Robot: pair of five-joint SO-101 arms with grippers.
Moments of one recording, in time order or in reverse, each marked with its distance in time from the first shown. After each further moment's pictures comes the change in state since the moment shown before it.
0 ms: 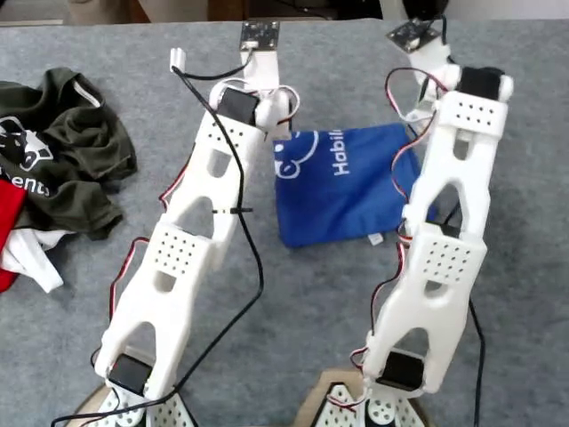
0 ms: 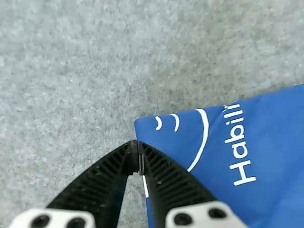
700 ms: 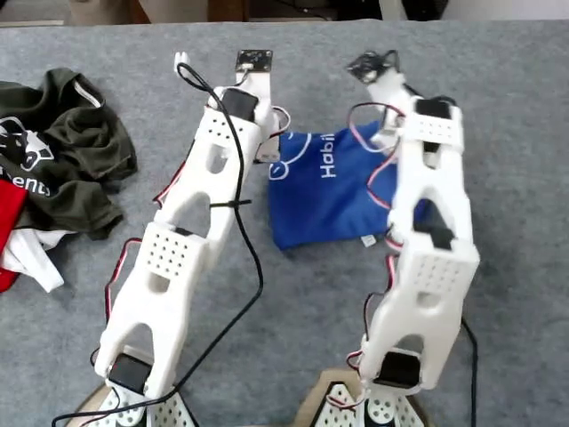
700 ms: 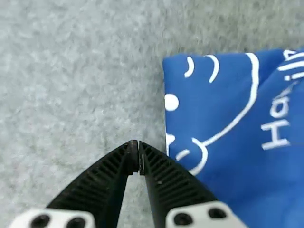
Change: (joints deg) left arm -1.0 -4.9 17.2 4.1 0.0; right arm -3.8 -6.9 38.3 -33.4 1.5
